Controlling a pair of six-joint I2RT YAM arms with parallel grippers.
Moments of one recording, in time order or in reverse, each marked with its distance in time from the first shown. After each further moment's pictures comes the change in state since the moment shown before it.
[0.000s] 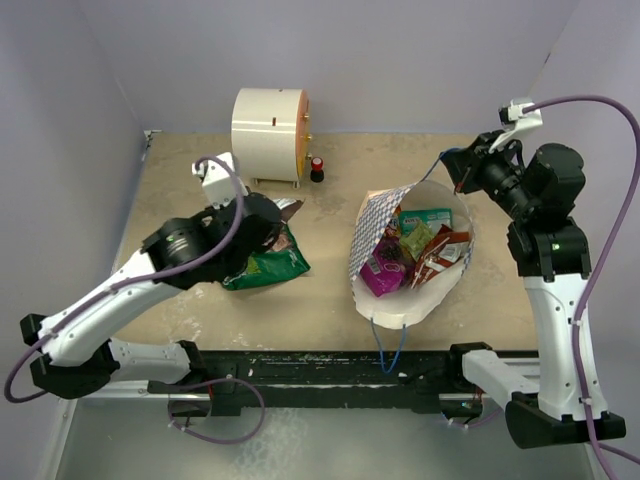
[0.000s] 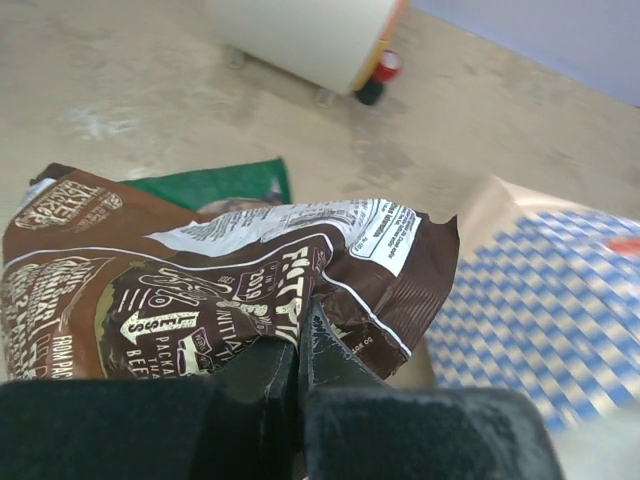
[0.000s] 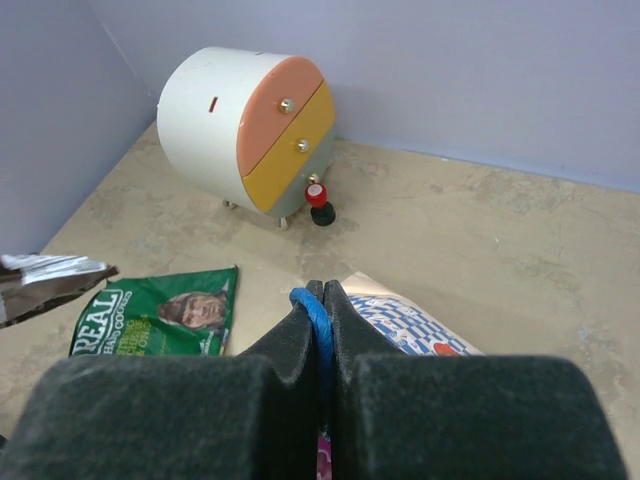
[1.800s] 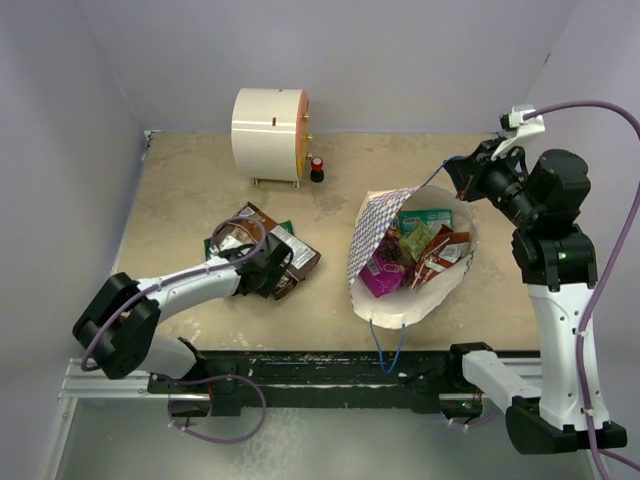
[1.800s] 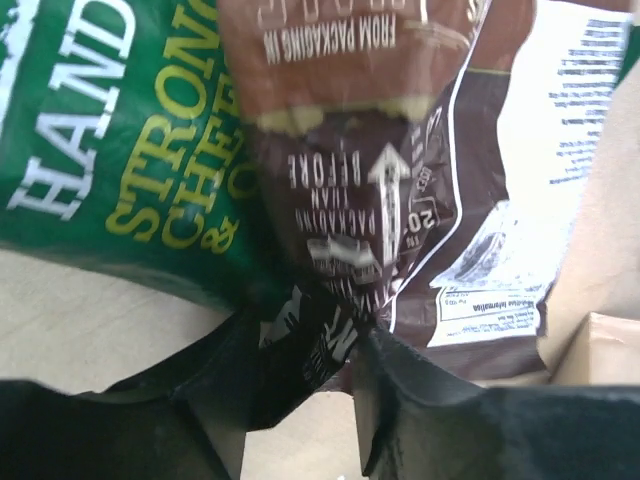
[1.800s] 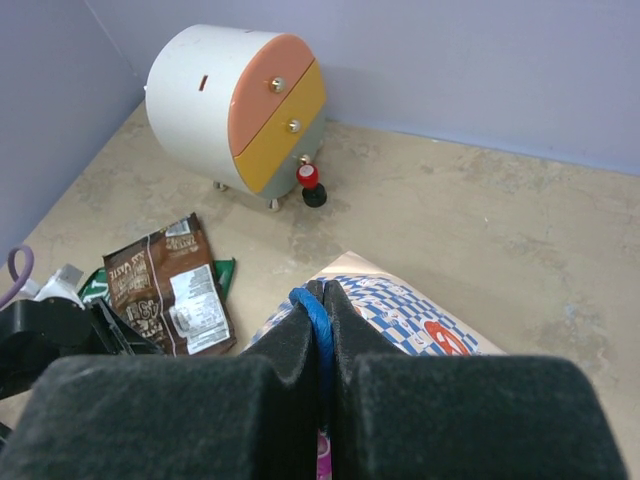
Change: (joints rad) left arm 0.317 0.240 -0.838 0.620 0.454 -0.639; right arm 0.000 -0.029 0.018 -0.091 0.017 -0.031
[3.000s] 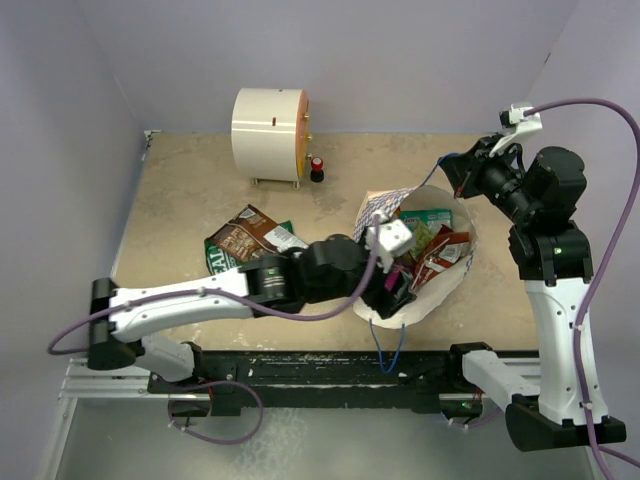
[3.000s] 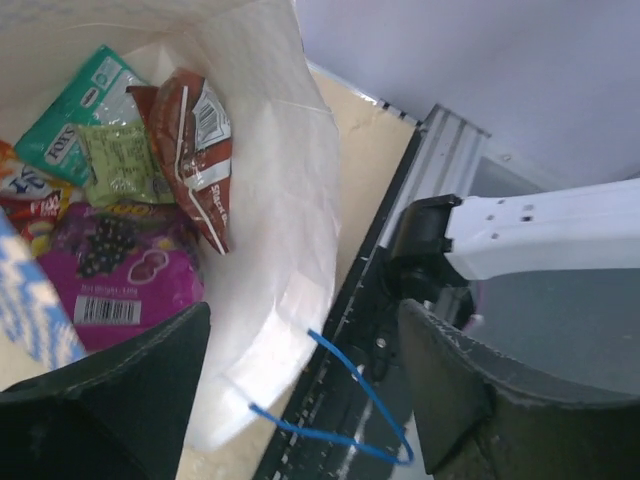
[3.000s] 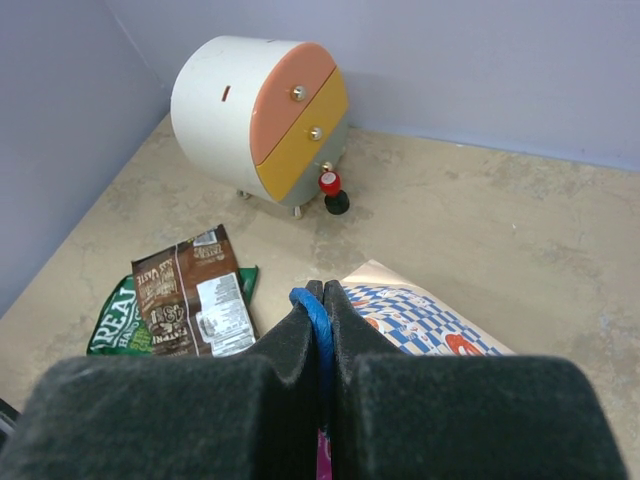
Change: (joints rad) left arm -0.599 -0.067 0.635 0.203 0.276 1.323; right arm 0.000 0.012 -0.019 0.050 -0.036 0.058
